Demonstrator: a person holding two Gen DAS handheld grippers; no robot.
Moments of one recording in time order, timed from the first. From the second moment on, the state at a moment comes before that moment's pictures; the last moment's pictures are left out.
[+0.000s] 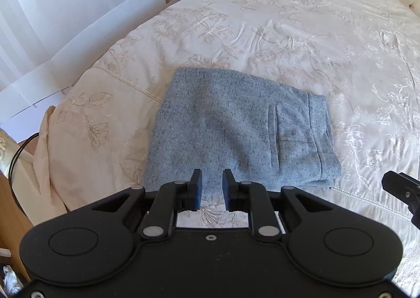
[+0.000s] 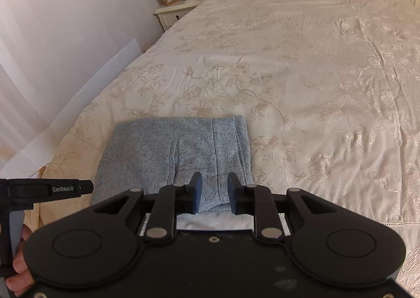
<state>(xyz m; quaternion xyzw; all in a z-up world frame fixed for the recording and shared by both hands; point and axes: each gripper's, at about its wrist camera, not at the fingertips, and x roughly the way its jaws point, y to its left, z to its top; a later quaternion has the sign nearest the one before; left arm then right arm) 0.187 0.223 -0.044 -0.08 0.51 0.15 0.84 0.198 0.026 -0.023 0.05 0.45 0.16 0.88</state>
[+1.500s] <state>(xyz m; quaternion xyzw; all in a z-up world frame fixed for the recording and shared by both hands) 0.130 0.203 -0.019 -0.07 0.50 0.15 0.85 0.128 0.023 0.006 0.05 0.41 0.19 0.89</state>
